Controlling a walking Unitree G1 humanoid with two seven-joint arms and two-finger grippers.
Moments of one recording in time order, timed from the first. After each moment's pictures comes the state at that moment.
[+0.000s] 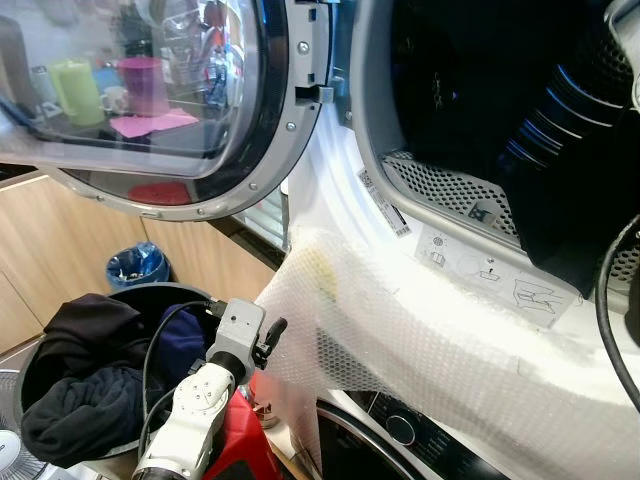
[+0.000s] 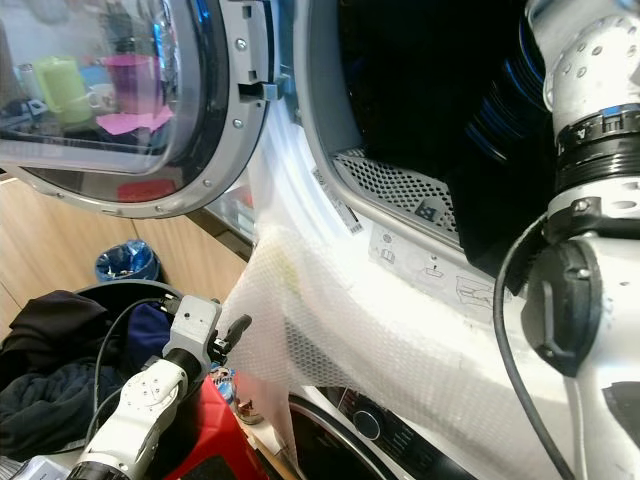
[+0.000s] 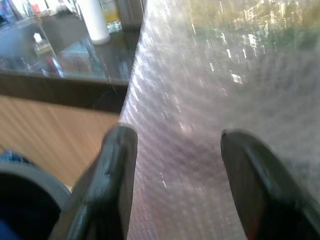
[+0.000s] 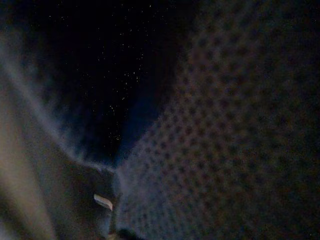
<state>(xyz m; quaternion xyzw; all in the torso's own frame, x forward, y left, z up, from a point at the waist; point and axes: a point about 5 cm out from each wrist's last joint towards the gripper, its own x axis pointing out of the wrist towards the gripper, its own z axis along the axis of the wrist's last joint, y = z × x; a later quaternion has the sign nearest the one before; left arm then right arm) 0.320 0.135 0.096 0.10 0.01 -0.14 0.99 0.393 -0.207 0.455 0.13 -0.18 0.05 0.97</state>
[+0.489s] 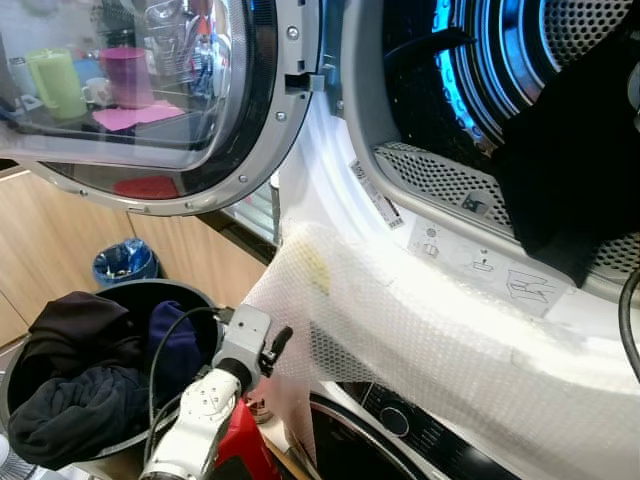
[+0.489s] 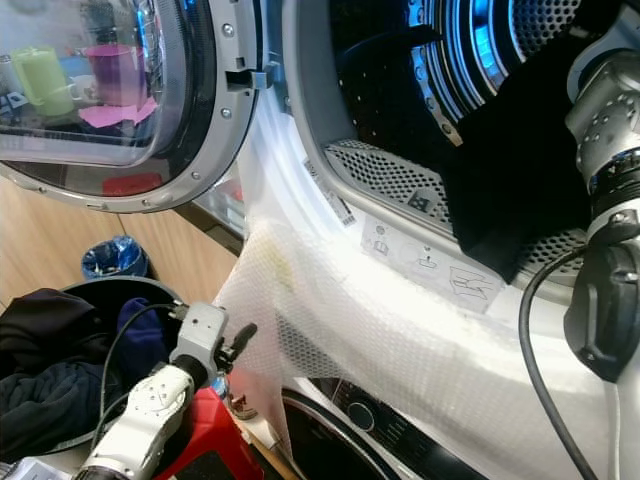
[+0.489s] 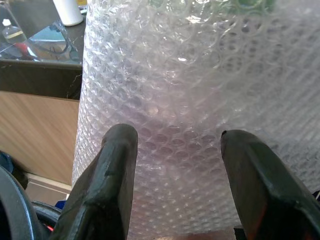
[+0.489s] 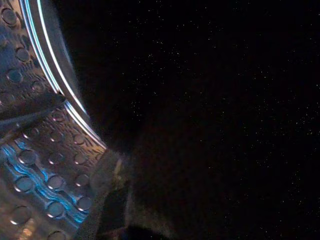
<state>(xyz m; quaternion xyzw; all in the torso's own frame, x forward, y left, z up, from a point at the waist) 0.316 0.128 0.087 0.10 0.04 -0.16 0.98 0.393 -0.275 0.413 0.05 -0.09 -0.20 0.97</state>
